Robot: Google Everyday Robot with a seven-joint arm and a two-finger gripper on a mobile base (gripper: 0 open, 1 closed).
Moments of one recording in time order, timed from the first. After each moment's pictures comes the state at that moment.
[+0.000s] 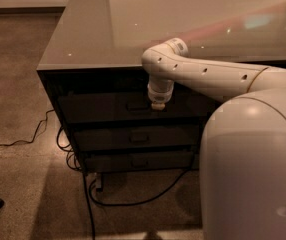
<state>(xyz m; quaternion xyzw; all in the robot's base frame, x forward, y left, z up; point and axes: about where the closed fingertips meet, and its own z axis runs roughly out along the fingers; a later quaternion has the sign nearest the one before) 0.707 -0.071 0.647 -0.65 0.75 -0.07 0.10</state>
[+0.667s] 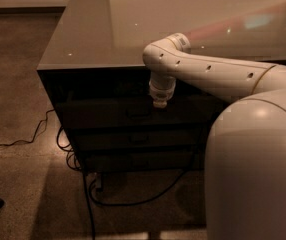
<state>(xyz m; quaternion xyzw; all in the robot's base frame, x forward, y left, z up) 0.701 -0.078 0.661 -0.65 0.75 -0.07 0.09</state>
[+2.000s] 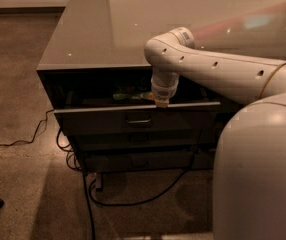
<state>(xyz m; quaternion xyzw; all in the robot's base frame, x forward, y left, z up) 0.689 -0.086 0.686 -0.64 0.76 -0.07 0.09</state>
